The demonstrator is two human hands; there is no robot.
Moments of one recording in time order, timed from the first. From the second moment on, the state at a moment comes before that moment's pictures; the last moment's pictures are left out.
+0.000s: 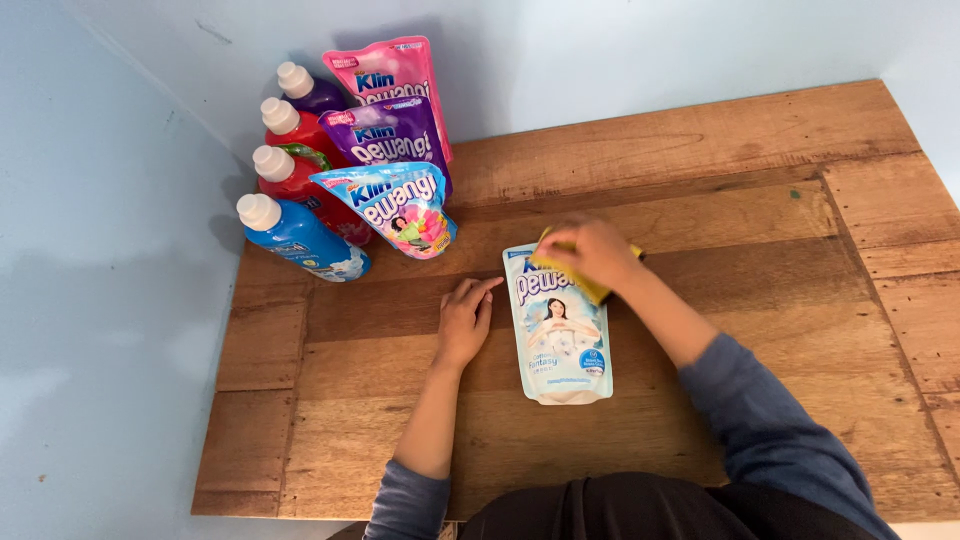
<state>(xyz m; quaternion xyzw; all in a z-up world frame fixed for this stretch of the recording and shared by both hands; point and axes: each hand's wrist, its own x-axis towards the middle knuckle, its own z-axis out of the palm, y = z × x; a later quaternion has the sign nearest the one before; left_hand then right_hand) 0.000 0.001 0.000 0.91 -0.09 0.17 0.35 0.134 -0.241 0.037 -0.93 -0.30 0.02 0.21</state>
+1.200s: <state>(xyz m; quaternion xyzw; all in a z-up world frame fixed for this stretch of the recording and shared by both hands) -0.009 -0.054 -0.014 0.96 0.11 0.09 0.24 0.024 -0.343 0.025 -0.98 -0.09 -0.13 0.13</state>
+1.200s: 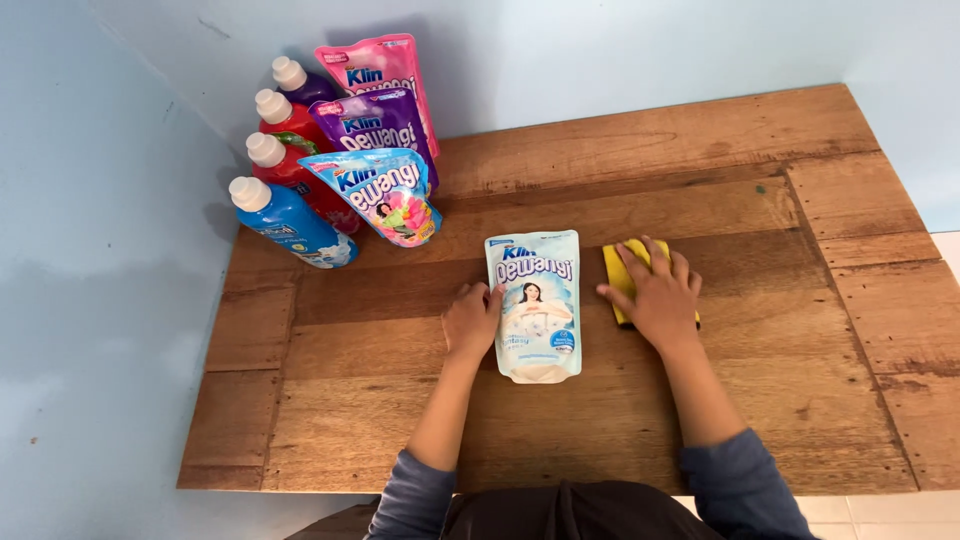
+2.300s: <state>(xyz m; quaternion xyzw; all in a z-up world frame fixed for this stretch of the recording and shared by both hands) 0.021 -0.163 0.025 0.98 -0.09 0.18 0.03 0.037 -0.372 0.010 -0.95 -0.11 -0.13 0.25</state>
